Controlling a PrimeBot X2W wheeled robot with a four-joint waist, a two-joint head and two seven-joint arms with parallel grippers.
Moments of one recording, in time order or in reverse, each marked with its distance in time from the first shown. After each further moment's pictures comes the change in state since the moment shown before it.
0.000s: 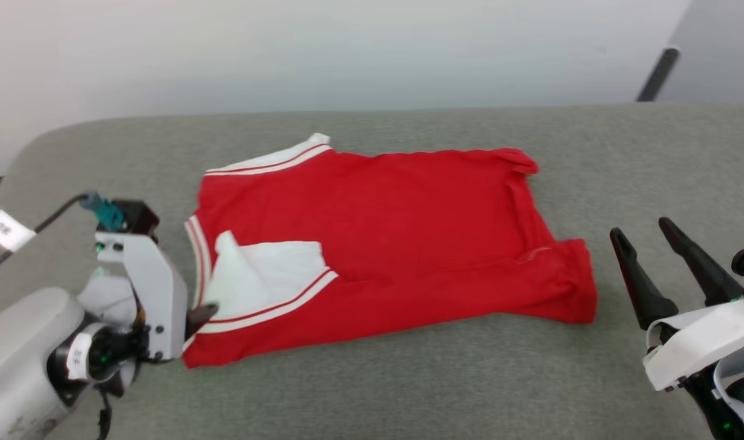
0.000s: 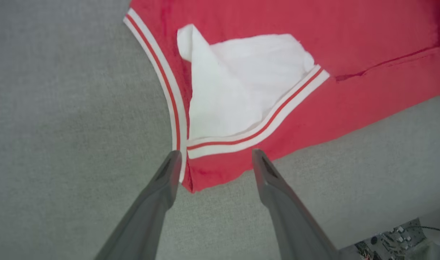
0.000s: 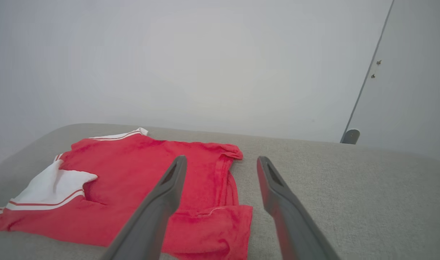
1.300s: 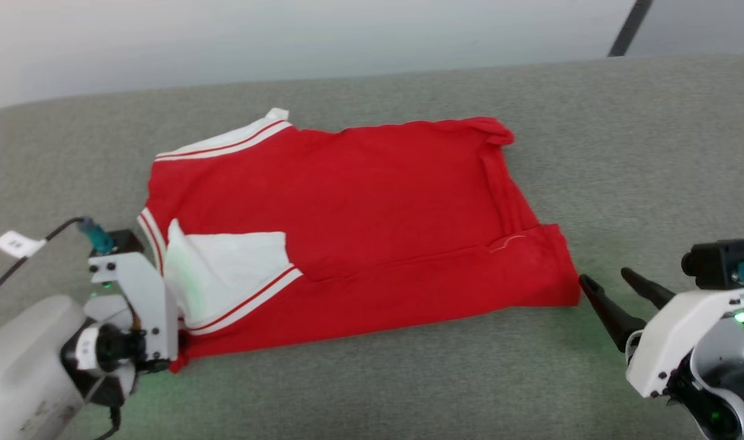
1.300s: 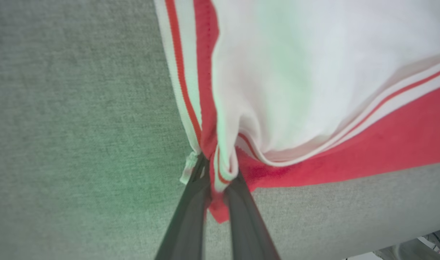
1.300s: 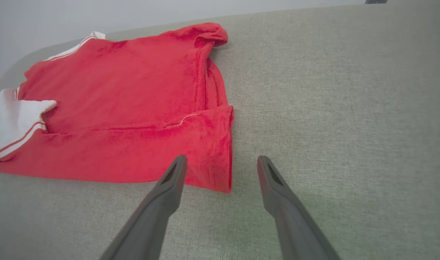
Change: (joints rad) left arm 0.019 -0.102 -0.030 0.288 -0.076 -0.008 0.122; right arm -0.016 0.056 -0.020 0.048 0.058 0.000 0.361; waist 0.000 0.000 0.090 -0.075
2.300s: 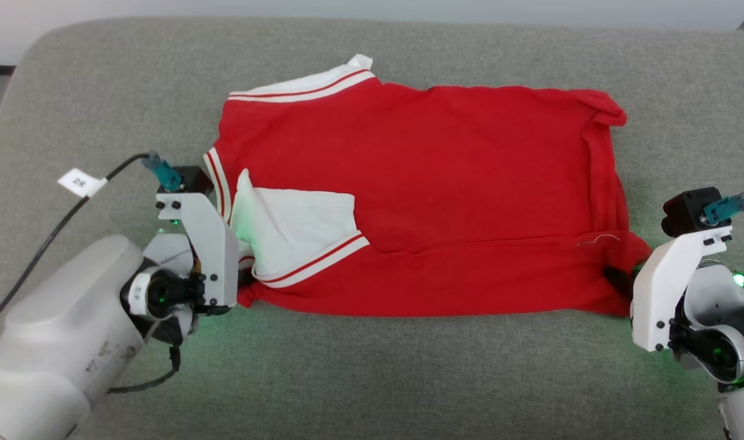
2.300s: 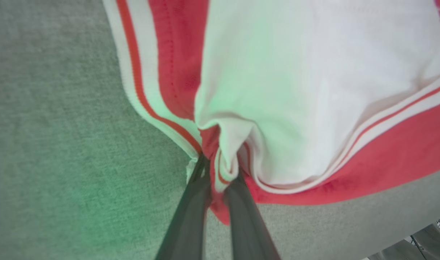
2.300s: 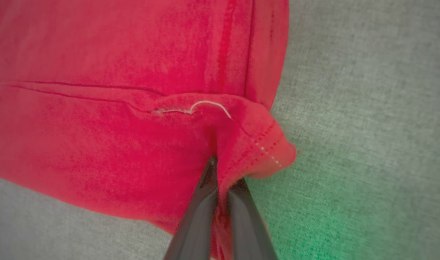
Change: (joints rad) left arm -0.156 -0.188 0.001 0.132 0.049 -0.128 -0.024; right arm -0.219 -0.058 0.061 0.239 -0.019 0.000 0.283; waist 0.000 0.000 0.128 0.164
